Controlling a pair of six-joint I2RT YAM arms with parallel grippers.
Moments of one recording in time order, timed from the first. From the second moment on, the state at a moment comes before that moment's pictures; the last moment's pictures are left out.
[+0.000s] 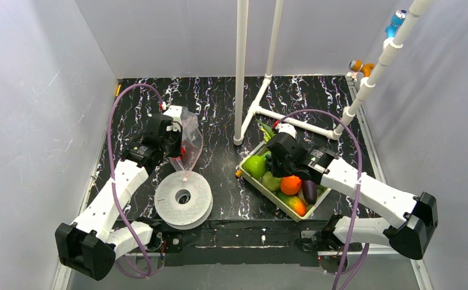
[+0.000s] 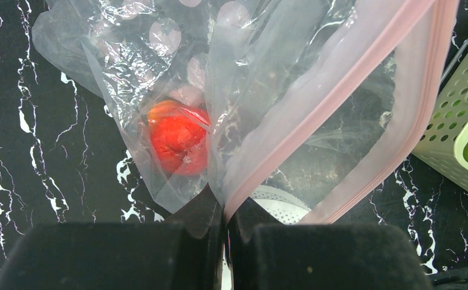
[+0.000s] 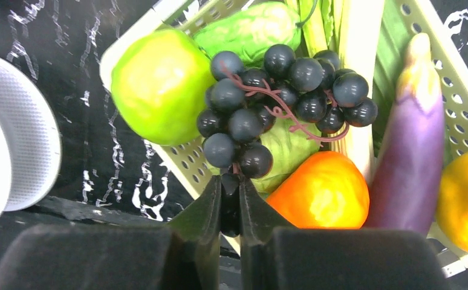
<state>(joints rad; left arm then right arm) -0.37 1.07 0.97 -0.66 -0.11 -0.13 0.91 1.17 1.03 -0.84 0.32 0.64</state>
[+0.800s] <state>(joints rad) -0.37 1.06 0.97 -0.66 -0.09 -0.13 0.91 1.13 1.24 -0.55 -0.05 0.53</state>
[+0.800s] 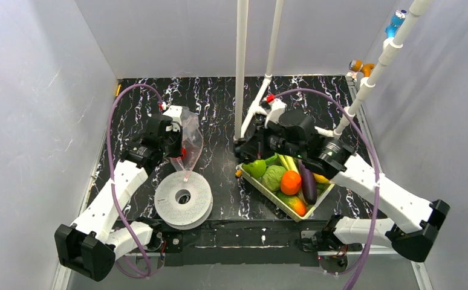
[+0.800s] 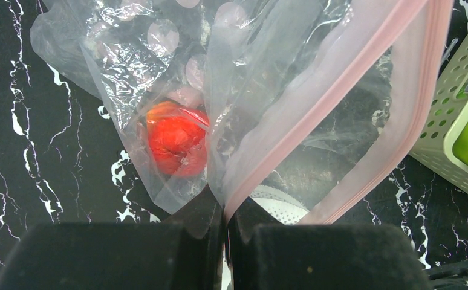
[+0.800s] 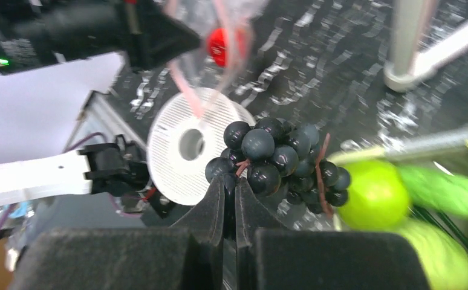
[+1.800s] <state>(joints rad) -0.37 0.96 0.96 -0.66 -0.06 -0.15 0.95 1.60 1.36 0.21 -0.25 0.78</state>
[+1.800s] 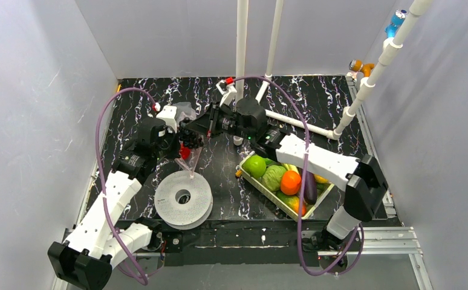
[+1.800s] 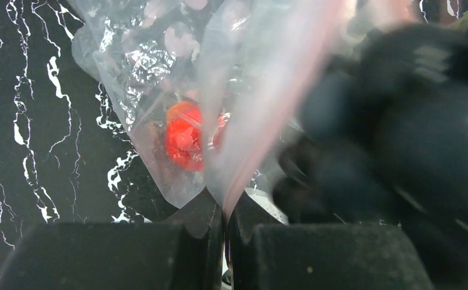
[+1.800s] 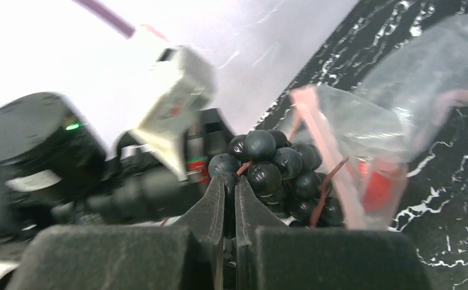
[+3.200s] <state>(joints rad) -0.37 0.97 0.94 -0.64 -0.07 -0.16 1.02 1.83 1.71 -0.52 -0.05 0.56</state>
